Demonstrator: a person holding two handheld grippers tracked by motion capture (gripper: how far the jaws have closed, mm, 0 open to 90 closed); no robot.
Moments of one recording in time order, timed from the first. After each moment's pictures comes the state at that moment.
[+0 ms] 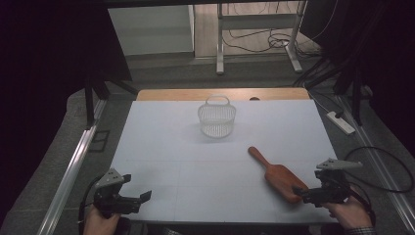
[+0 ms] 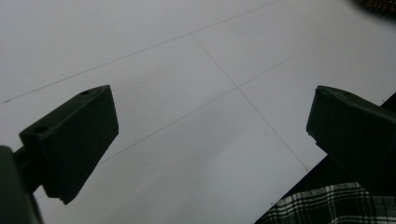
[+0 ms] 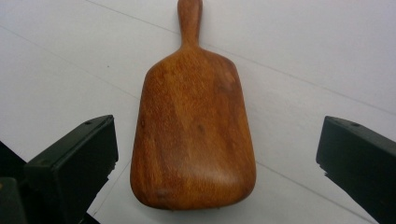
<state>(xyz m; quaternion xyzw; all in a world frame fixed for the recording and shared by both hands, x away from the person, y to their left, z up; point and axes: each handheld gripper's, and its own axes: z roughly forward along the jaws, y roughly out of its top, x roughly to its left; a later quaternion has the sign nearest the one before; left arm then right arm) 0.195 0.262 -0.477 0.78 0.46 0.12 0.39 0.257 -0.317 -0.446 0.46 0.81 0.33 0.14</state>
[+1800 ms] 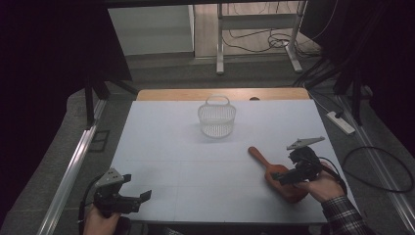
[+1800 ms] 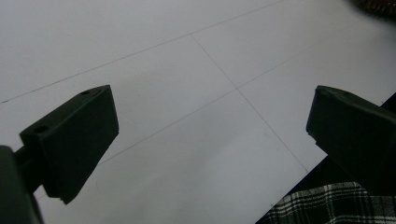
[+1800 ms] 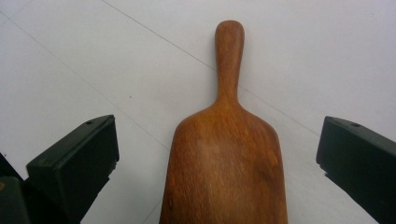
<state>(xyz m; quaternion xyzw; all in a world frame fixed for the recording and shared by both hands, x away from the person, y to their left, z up) 0.197 0.262 -0.477 0.78 0.47 0.12 0.39 0.309 -0.258 -0.433 0.41 0.86 0.28 0.11</state>
